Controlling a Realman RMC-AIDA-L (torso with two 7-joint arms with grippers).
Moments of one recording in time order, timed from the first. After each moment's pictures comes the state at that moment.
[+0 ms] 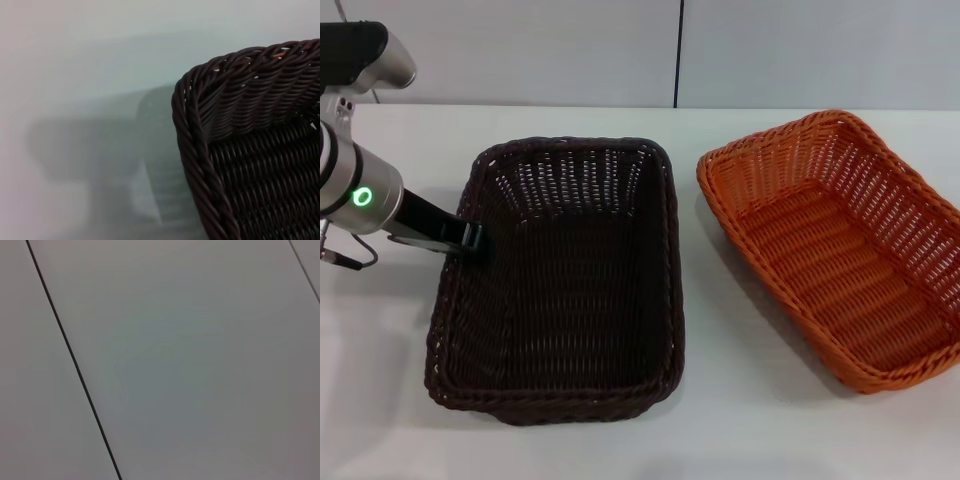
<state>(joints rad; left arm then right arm) -0.66 -2.06 -2.01 -1.18 2.70 -1.40 0.32 0.53 2.05 -0.05 -0.14 -0.95 -1.07 0.57</state>
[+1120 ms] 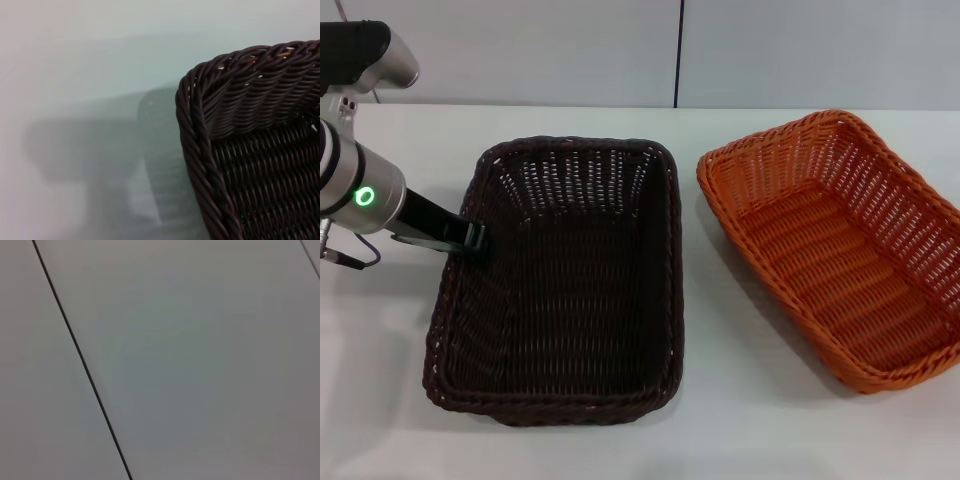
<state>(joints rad) -0.66 -2.06 -2.01 -1.18 2.69 -1.40 0.33 0.55 2.06 -0.05 -0.14 -0.95 -1.05 0.57</state>
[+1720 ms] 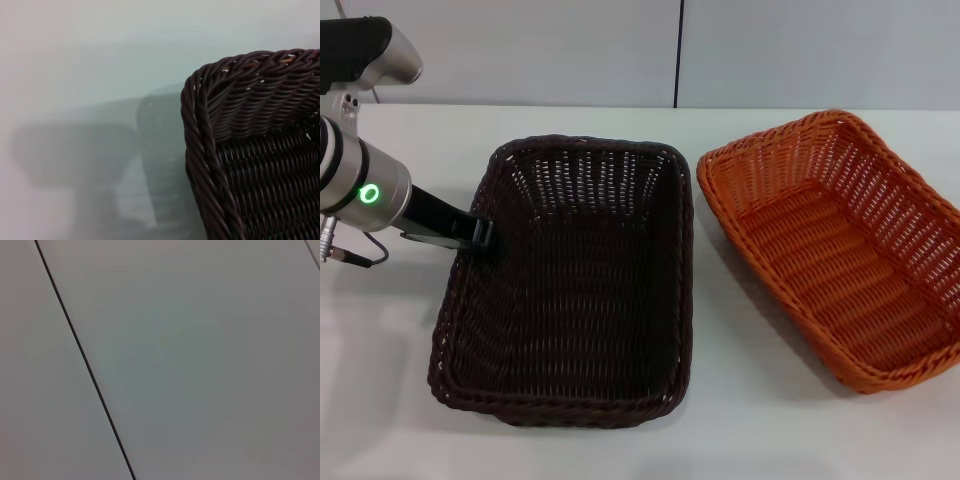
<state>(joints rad) -0.66 -2.06 -2.01 -1.18 2.65 -1.40 0.33 0.56 2.06 -0.05 -0.14 -0.95 -1.05 0.57</state>
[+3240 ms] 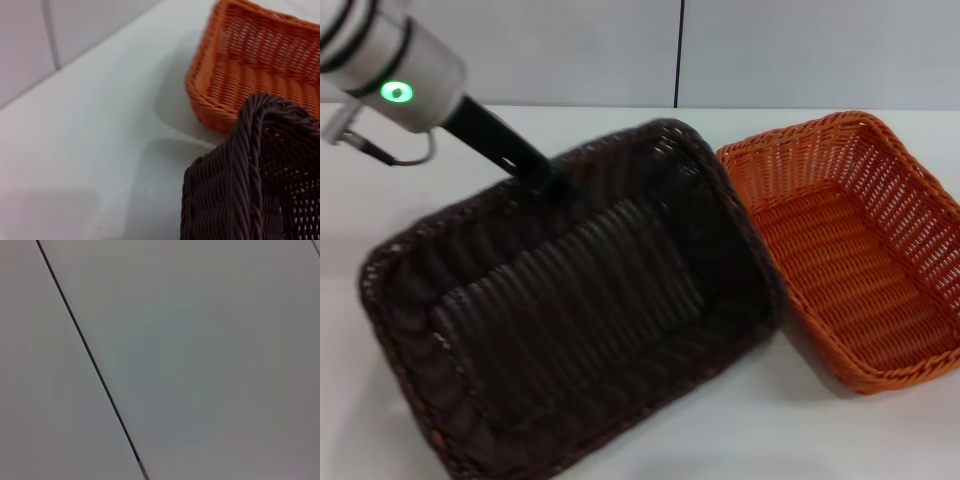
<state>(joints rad) -0.89 -2.04 -2.13 -1.27 2.60 -1.71 0.73 0.54 2.06 -0.06 -0.10 -0.95 -1.05 0.58</state>
